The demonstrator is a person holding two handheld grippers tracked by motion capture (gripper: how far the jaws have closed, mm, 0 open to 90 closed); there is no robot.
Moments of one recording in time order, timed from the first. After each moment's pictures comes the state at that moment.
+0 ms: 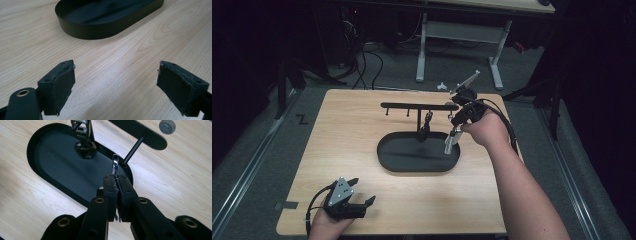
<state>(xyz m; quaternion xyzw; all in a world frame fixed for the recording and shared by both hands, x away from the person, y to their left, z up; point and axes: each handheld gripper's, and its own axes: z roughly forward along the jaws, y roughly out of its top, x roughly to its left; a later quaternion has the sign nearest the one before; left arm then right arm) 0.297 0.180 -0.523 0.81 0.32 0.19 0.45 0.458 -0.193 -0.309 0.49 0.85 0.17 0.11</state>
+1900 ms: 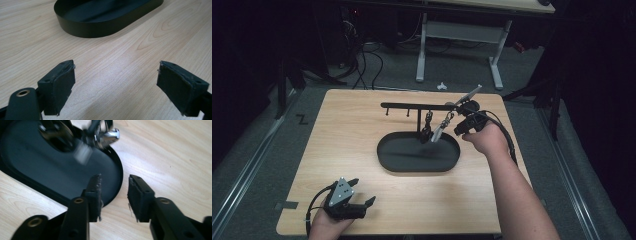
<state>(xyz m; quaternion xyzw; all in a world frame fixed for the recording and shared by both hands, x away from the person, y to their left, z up) 0.297 0.179 -0.524 0.82 0.32 0.18 0.45 0.462 -0.212 -0.357 0.53 0.83 0.14 0.12</state>
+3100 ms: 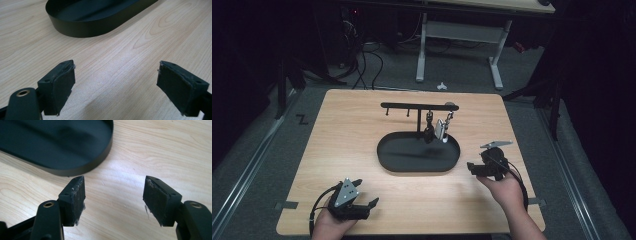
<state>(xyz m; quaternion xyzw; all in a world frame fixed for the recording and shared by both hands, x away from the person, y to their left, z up) 0.297 0.169 -0.526 0.83 0.31 0.19 0.43 0.362 -0.282 -0.454 0.55 0.78 0.26 0.18</state>
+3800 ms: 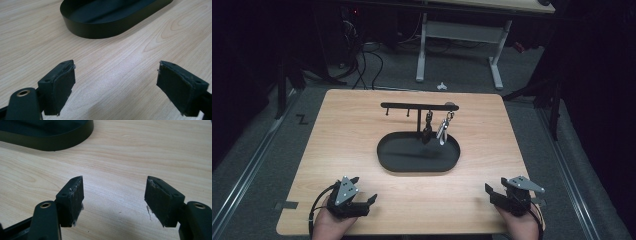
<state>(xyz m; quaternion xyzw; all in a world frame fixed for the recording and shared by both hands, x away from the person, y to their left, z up) 0.297 0.169 -0.520 0.81 0.34 0.21 0.42 0.274 -0.333 -0.503 0.54 0.72 0.35 0.26</state>
